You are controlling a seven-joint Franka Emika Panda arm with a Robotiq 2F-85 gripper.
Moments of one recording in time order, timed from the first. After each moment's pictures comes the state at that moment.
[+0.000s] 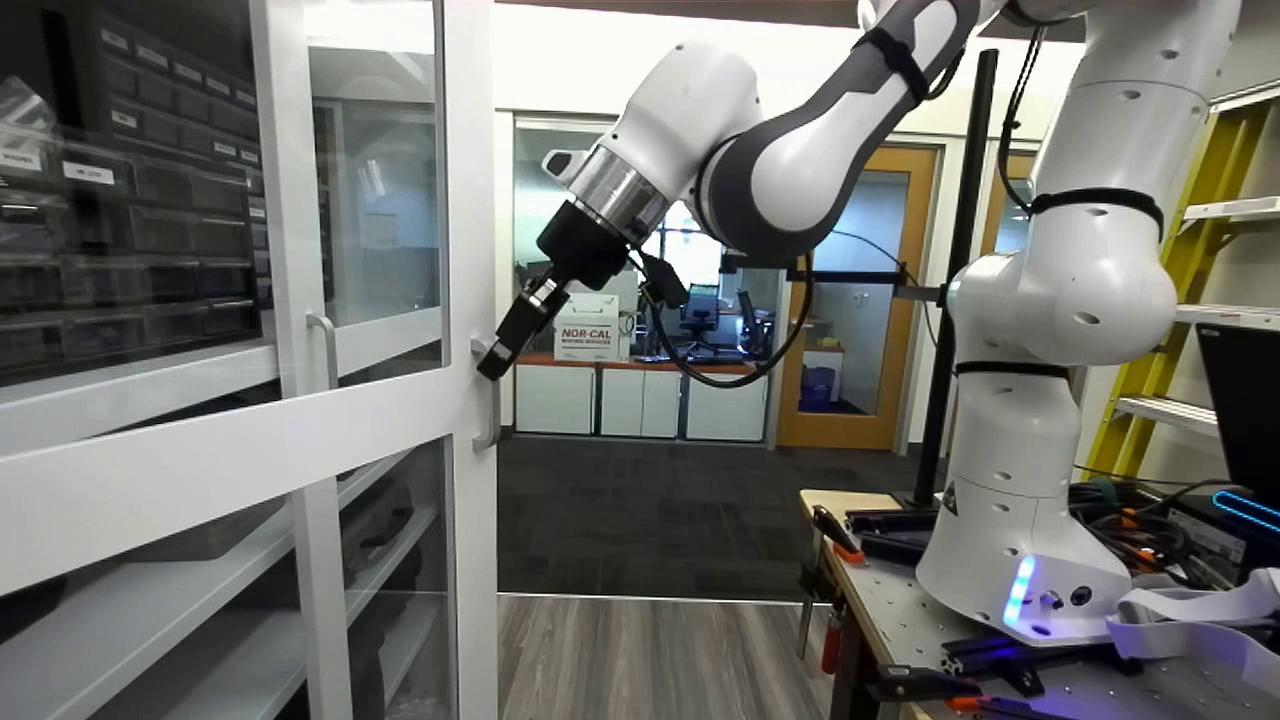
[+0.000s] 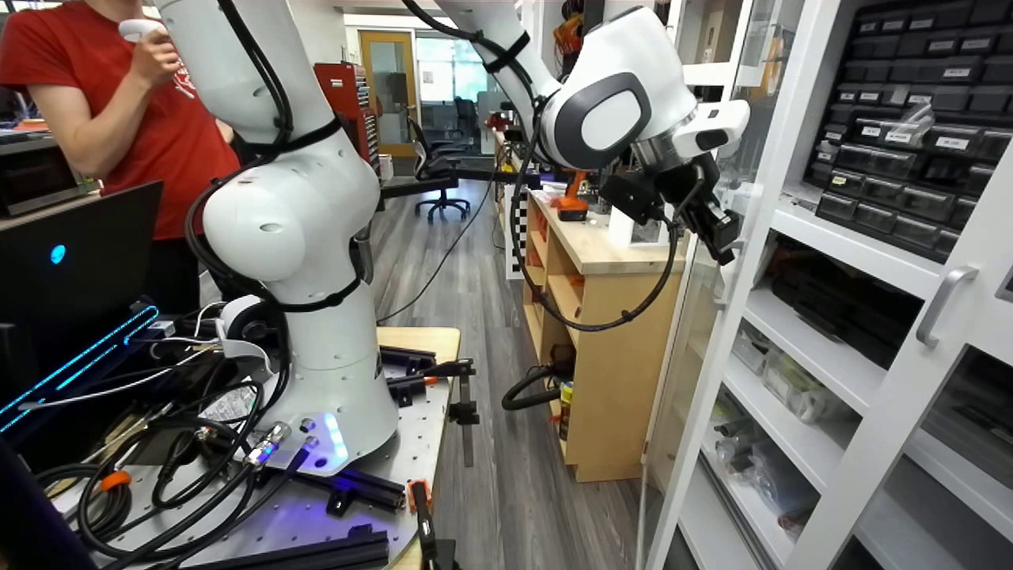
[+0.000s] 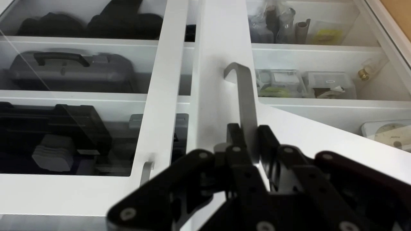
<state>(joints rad) -0.07 -0.24 0.22 -2.66 -0.07 3.06 0.13</state>
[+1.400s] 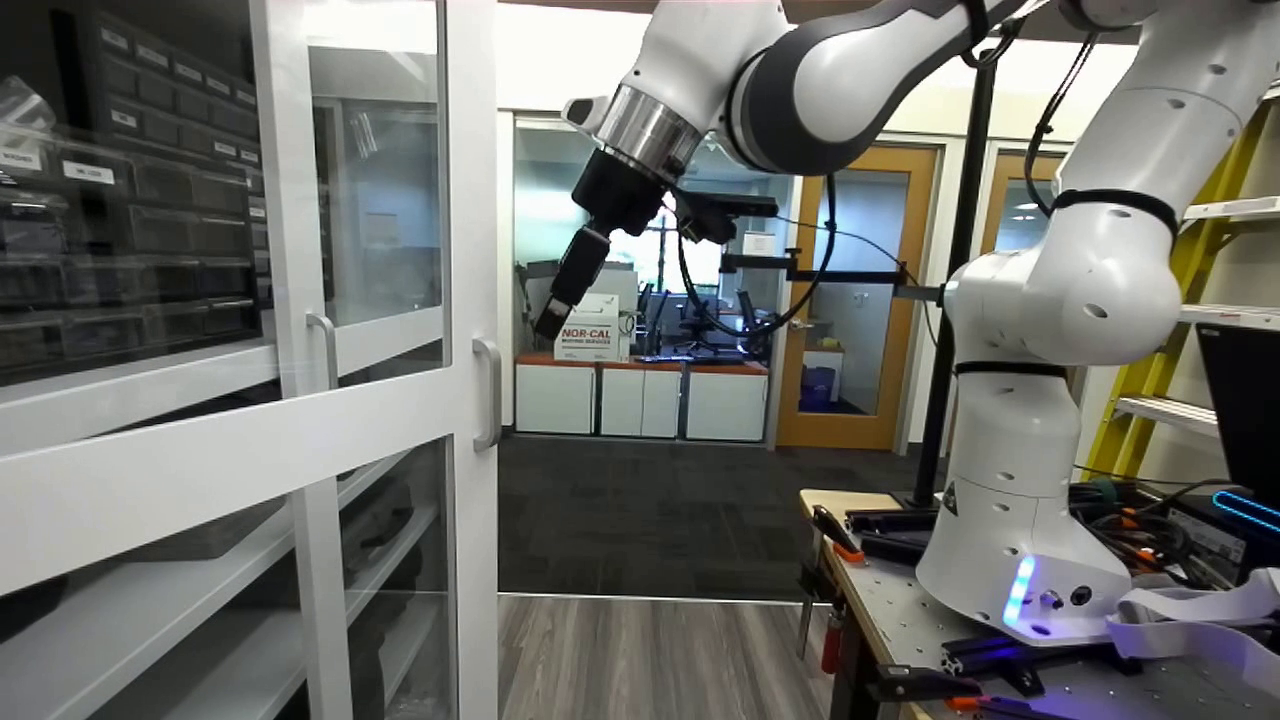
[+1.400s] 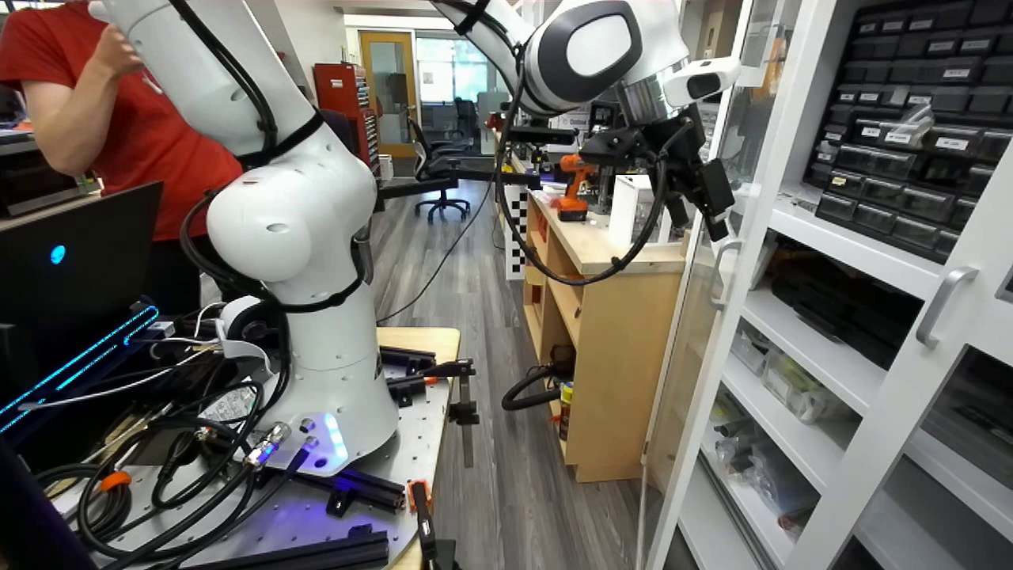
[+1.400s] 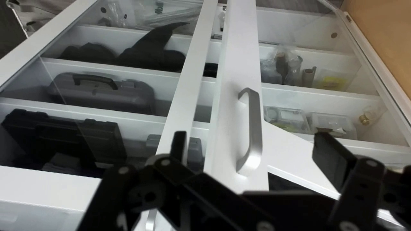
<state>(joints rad) -0.03 -0.44 0.17 -2.63 -0.10 2.68 0.07</state>
